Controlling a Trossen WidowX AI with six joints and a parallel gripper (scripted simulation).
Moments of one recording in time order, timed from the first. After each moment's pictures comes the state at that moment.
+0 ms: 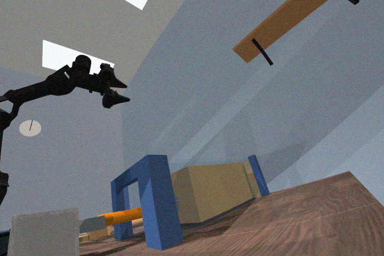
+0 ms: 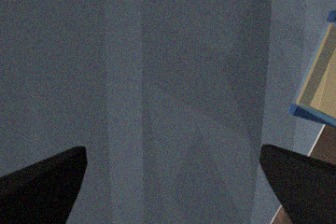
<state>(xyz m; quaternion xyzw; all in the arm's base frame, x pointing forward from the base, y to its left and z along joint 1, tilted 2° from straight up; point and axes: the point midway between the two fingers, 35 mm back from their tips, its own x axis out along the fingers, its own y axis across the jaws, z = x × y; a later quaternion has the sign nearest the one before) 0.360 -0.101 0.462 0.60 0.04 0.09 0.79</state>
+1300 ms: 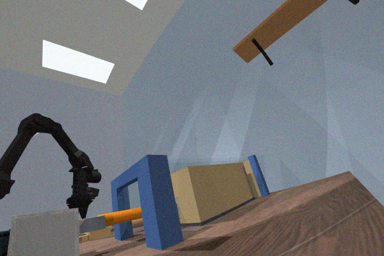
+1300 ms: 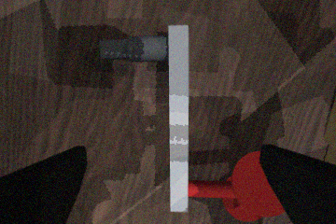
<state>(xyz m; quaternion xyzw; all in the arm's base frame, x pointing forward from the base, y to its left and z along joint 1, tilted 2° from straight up) 0.246 0.218 0.049 -0.11 0.67 0.14 0.72</state>
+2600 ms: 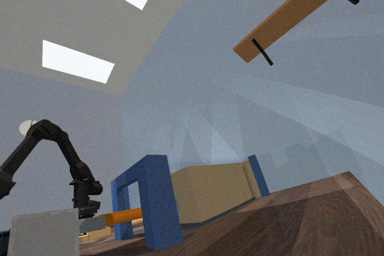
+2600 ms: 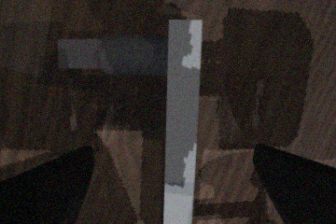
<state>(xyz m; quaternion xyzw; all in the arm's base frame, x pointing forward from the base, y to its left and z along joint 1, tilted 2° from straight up) 0.252 0.217 -0.010 -0.13 0.67 0.14 0.71</state>
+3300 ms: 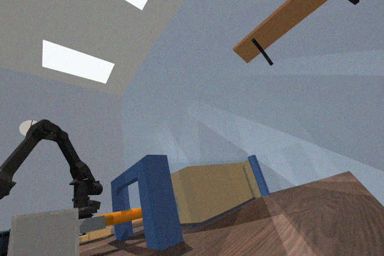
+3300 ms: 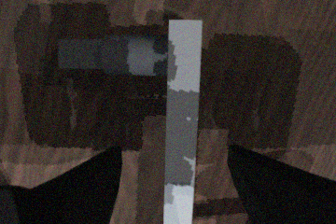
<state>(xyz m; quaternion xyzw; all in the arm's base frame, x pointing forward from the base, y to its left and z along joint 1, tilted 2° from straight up) 0.252 0.217 -0.010 -0.13 0.67 0.14 0.71</state>
